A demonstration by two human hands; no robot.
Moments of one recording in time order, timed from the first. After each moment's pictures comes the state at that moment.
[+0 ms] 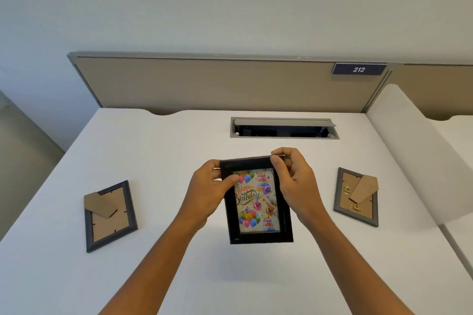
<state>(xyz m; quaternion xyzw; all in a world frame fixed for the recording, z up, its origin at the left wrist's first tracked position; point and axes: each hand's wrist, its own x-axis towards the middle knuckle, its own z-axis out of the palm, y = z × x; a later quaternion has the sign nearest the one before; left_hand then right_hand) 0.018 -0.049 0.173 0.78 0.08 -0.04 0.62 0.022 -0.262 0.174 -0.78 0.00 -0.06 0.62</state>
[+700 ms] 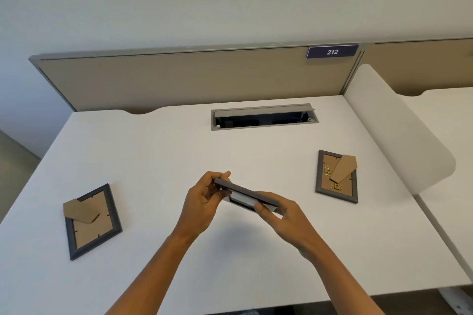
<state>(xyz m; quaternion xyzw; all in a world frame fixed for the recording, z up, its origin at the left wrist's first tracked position) -0.008 -0.071 0.114 0.75 -0.10 -0.01 0.66 -0.059 -0.303 0.121 -0.78 0.03 0.10 0.61</state>
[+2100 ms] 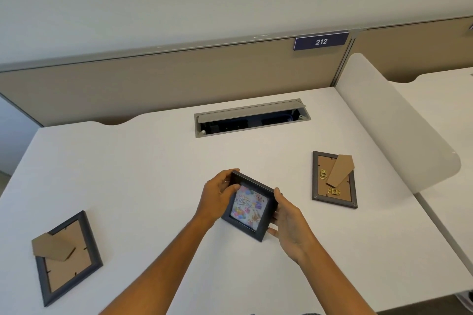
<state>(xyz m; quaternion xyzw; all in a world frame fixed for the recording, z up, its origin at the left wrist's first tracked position) 0.100 -0.133 0.058 0.81 -0.04 -0.12 0.58 0.008 -0.323 0.060 -0.49 0.32 0.15 0.80</state>
